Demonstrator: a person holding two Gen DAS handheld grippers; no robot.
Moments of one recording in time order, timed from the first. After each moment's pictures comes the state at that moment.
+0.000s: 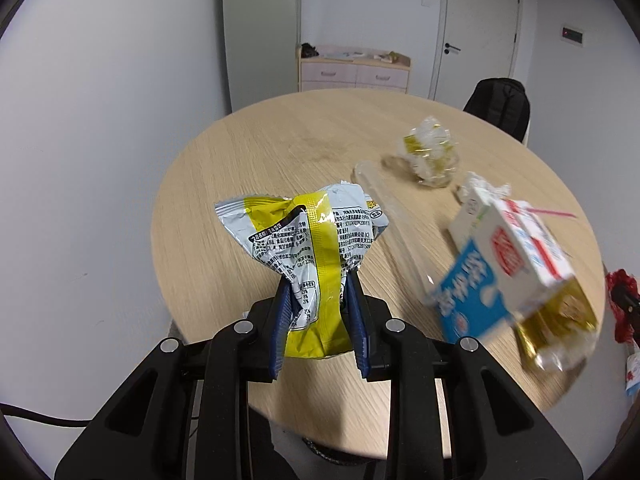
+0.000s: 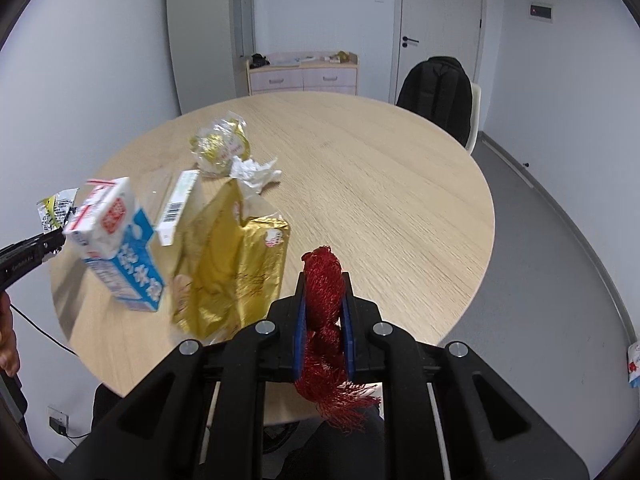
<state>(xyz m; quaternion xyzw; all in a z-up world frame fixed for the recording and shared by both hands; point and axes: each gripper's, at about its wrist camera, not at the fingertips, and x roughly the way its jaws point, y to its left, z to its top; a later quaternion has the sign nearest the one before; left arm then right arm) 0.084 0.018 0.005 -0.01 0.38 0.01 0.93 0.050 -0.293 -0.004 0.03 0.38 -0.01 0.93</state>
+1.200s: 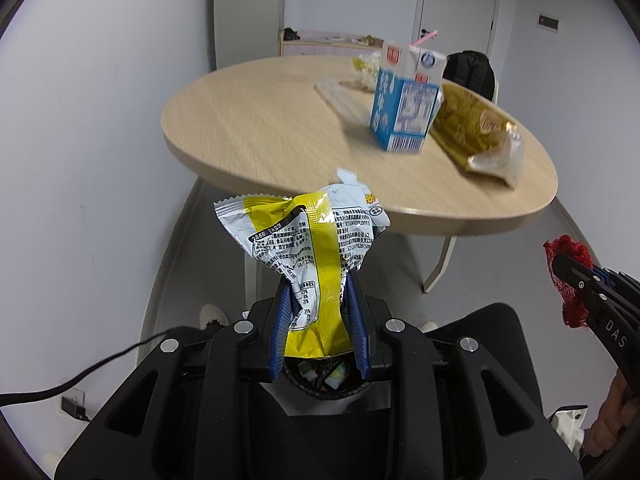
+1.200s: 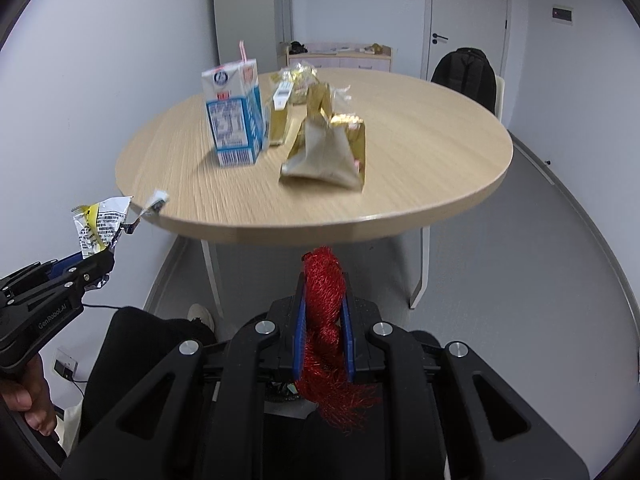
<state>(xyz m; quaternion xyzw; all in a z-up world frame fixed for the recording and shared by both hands) -0.078 -0.011 -0.068 -0.02 0.40 -0.02 0.92 -0.095 -0.228 -0.054 0.02 0.39 0.04 0.92</state>
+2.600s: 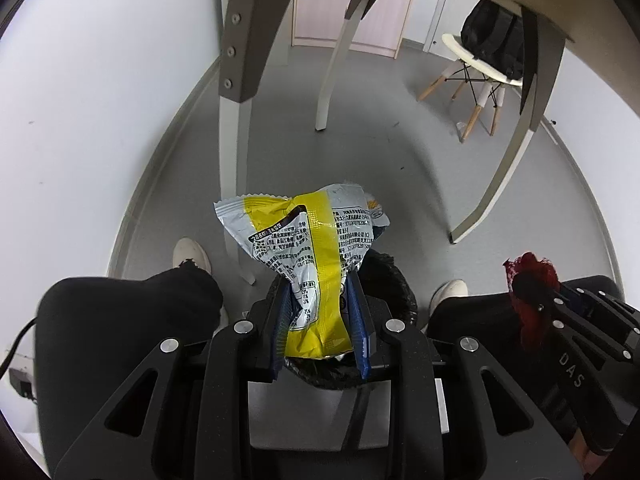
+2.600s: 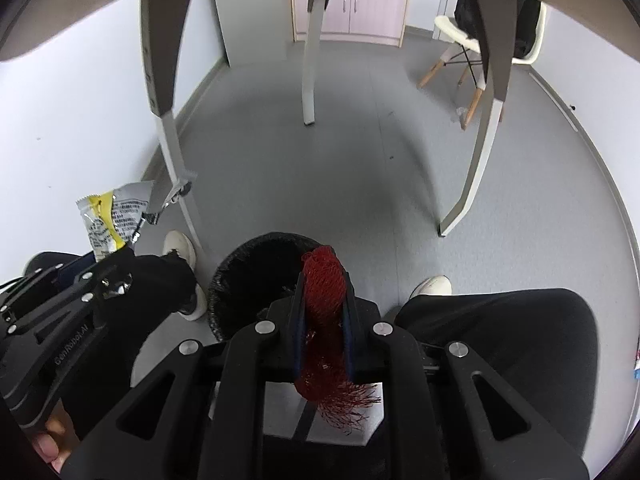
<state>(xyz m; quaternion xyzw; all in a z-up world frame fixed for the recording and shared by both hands) 0.024 -0.004 -0.267 -0.04 0.50 -0.01 0.86 0.019 -0.167 -0.262 0.00 0.53 0.04 0.85</state>
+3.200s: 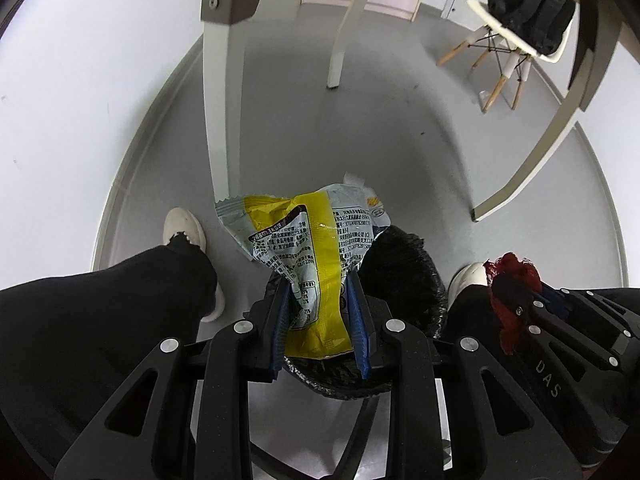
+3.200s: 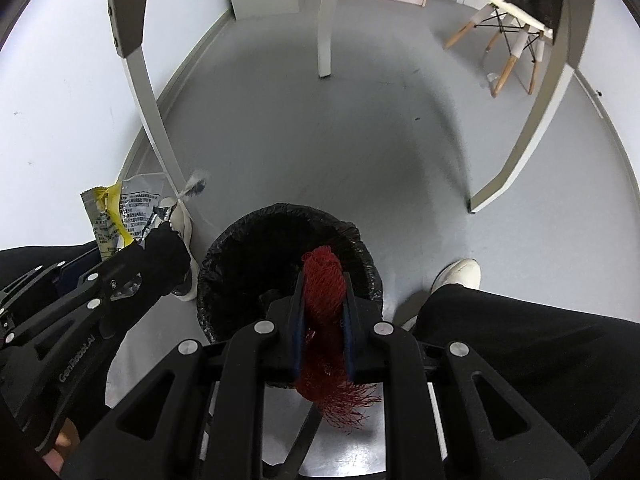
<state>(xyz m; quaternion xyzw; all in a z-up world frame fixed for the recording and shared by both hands) 0.075 0.006 -0.335 -0.05 0.57 0.01 0.82 0.074 -0.138 -0.352 -0.01 0.59 0.07 0.80</state>
